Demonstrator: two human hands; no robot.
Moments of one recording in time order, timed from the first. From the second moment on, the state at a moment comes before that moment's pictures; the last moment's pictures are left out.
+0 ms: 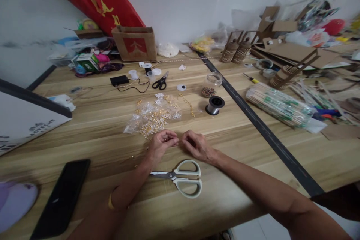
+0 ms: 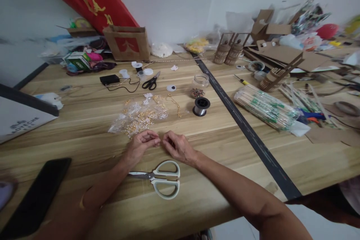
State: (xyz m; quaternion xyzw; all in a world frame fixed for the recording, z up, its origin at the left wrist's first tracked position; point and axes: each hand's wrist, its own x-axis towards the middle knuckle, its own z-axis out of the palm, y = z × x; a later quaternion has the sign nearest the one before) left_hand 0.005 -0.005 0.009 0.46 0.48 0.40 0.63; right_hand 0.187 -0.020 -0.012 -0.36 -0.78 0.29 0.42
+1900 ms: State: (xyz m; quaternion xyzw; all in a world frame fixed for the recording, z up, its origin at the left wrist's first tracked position) left_hand 0.009 -0.013 -0.005 0.62 0.45 0.43 0.48; right_hand 0.185 -0.021 -0.012 -0.38 -0.79 0.28 0.40
